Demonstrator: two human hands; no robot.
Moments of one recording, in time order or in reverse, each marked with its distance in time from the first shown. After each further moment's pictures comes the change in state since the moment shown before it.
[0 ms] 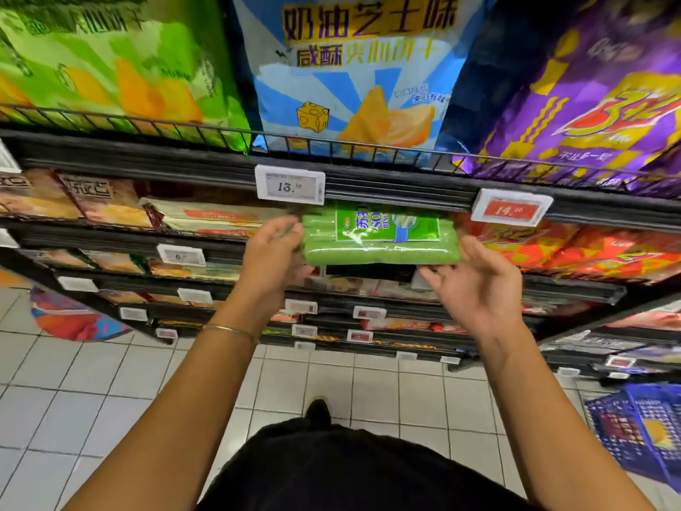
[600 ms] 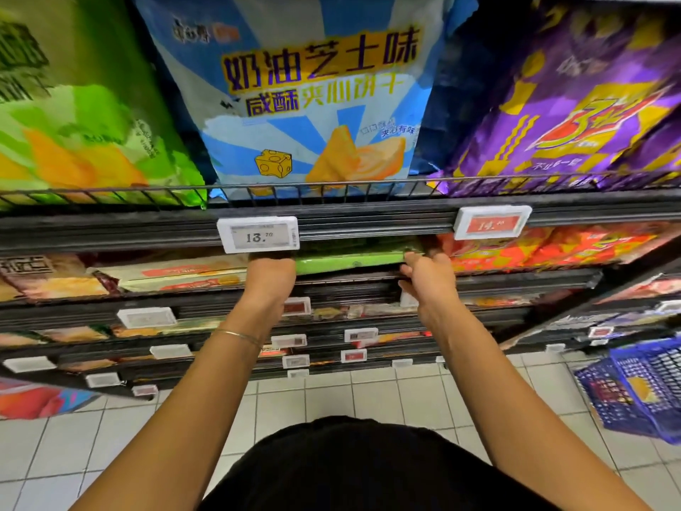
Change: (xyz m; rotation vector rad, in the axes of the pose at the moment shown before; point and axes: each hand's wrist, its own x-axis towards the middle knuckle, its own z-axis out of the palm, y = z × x) left_hand 0.071 0.003 0.034 0.350 0.106 -0.153; right_hand 0.065 0.031 0.027 -0.552 0.675 -0.065
